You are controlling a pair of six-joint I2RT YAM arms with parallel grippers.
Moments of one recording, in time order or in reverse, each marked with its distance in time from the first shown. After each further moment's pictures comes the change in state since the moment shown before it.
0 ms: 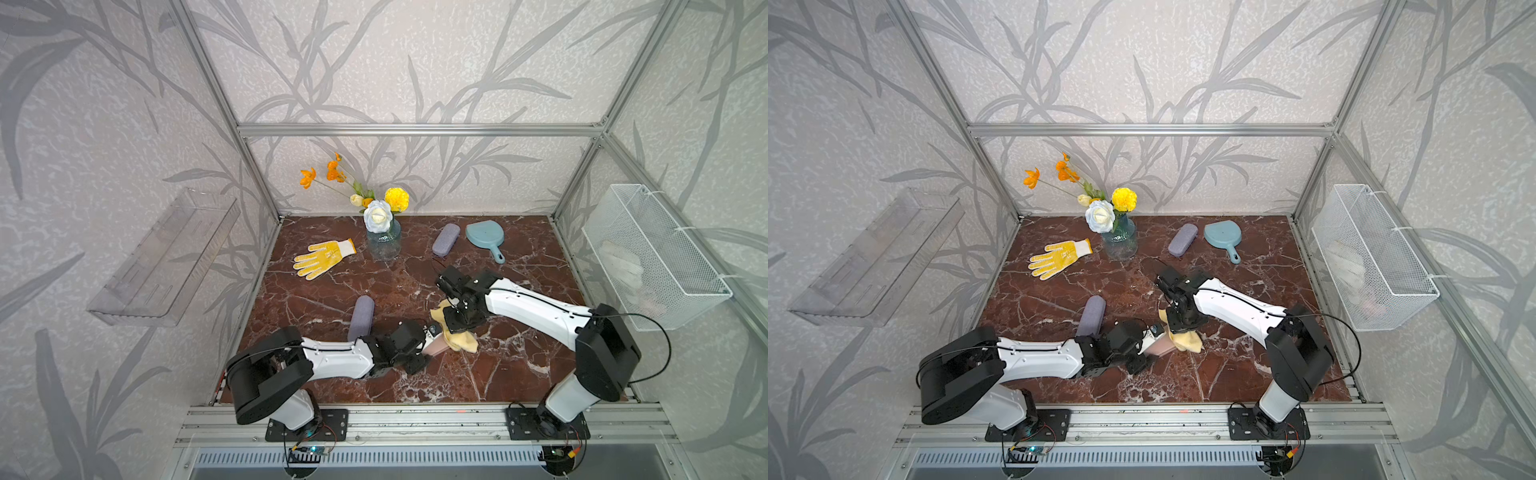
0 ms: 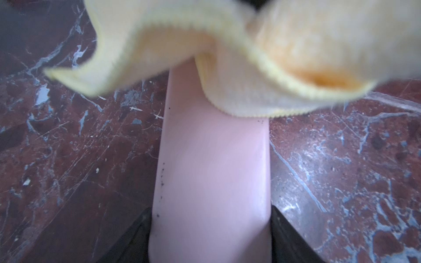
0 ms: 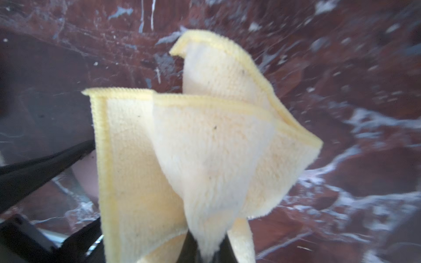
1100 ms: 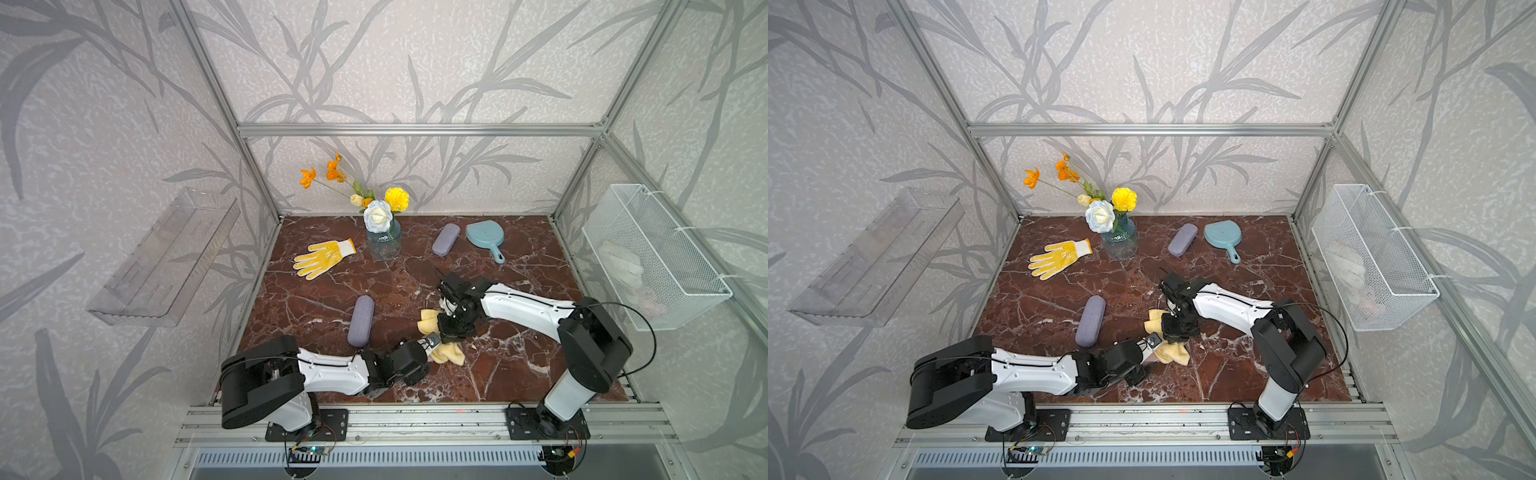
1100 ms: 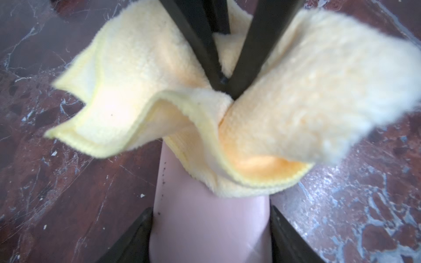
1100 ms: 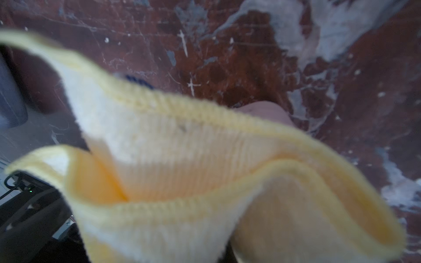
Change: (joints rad) left arm -0.139 -0.038 -0.066 0.051 -0.225 -0.103; right arm -0.083 0.067 -0.047 0.093 -0.224 -0.003
